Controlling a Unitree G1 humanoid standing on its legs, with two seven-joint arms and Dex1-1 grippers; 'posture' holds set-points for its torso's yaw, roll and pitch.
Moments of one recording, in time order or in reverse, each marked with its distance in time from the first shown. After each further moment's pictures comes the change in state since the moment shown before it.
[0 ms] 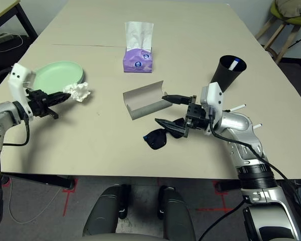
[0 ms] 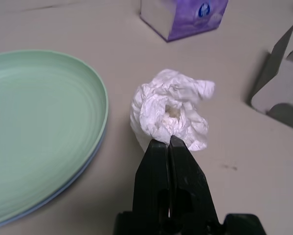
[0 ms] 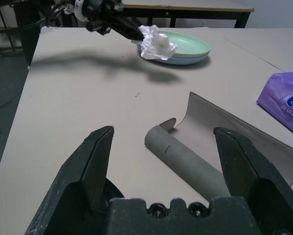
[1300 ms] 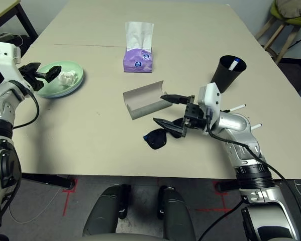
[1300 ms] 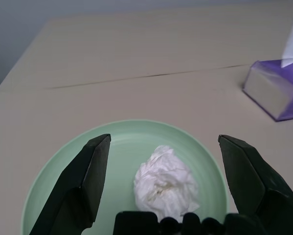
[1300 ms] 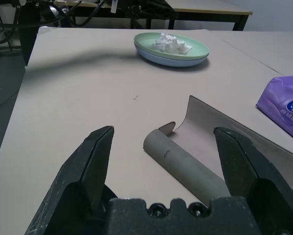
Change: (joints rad) left arm -0.367 -0.095 0.004 0.618 0.172 -0.476 0.162; right arm -0.003 0.011 0.011 0.001 -0.009 -0.013 -0.028
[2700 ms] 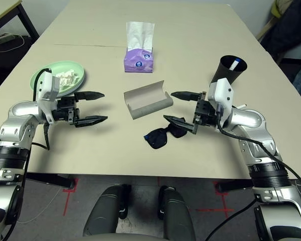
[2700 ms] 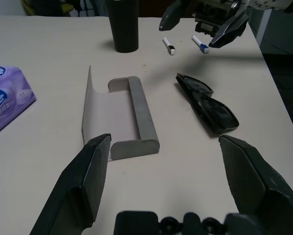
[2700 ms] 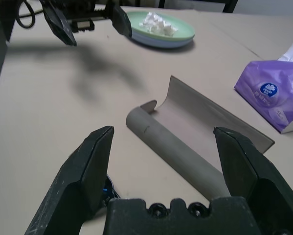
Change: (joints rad) left arm 0.334 -0.078 -0.227 -0.549 -0.142 -0.045 -0.686; right arm -0.013 -0.136 -0.019 0.000 -0.016 0.017 0.013
